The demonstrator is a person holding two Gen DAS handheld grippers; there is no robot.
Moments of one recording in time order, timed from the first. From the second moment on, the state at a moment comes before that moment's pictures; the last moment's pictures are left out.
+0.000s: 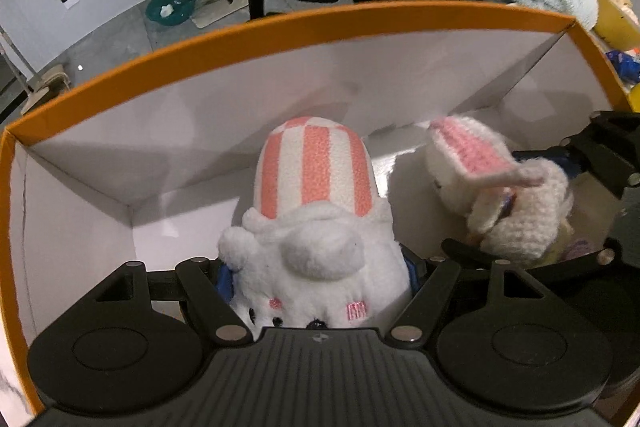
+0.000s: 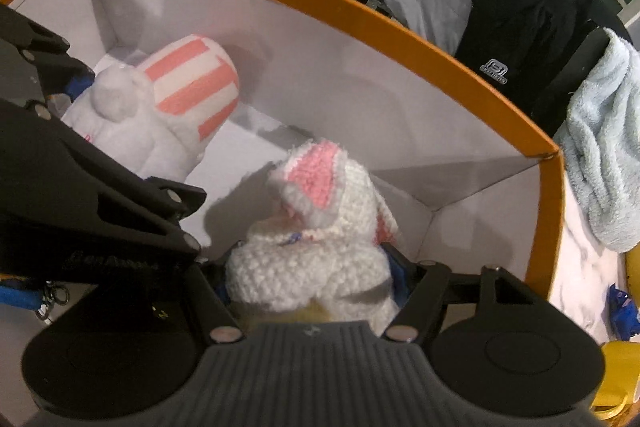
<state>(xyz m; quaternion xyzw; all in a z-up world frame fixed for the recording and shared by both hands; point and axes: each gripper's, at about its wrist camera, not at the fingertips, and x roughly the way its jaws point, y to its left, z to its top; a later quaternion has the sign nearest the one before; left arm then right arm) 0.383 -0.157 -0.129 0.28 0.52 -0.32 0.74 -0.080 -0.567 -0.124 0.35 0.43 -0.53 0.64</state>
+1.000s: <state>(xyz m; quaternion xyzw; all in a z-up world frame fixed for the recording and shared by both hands) 0.384 -0.153 -0.109 0.28 0.53 -0.31 0.74 -0.078 -0.568 -0.101 0.28 0.47 -0.50 0.67</state>
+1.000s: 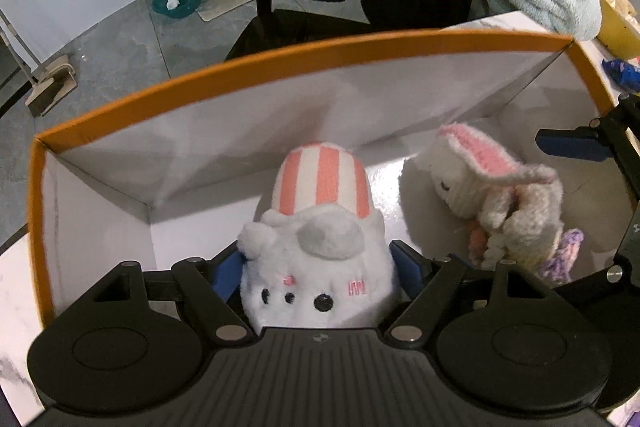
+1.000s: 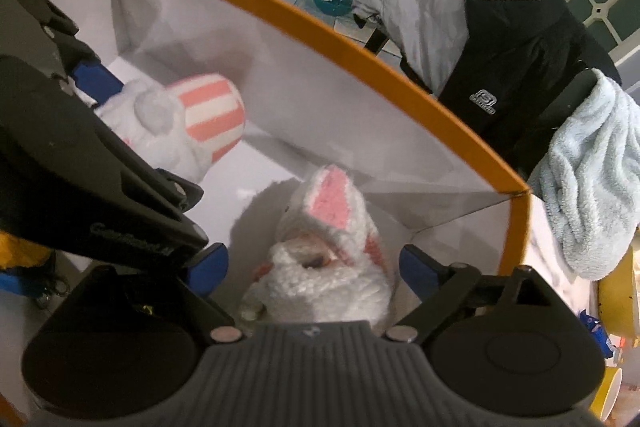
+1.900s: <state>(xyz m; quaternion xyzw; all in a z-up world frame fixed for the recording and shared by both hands) 0.330 -0.149 0.001 0.30 0.46 -0.32 0.78 -0.115 -0.517 0.011 0.26 0.40 -0.53 0.70</state>
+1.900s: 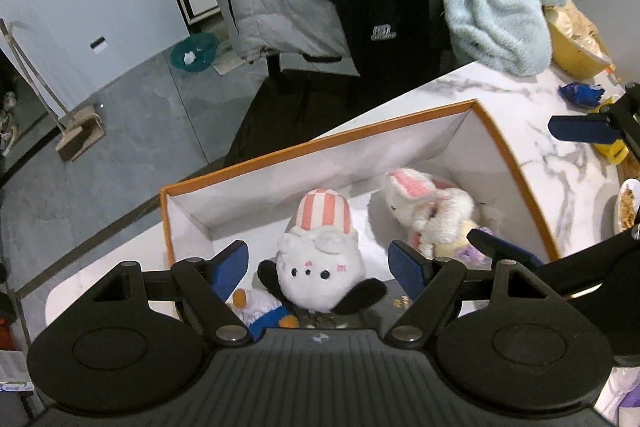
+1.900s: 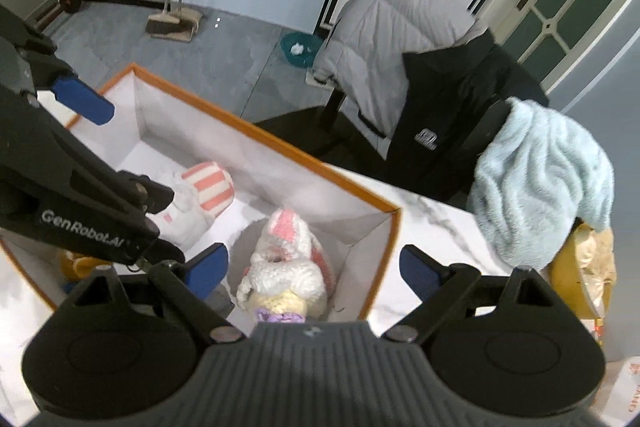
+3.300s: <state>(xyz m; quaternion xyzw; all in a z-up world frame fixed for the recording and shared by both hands) 0.081 -0.005 0.061 0.18 0.36 -0.37 0.84 -0.132 -0.220 0.109 0.22 0.31 -0.51 0.77</state>
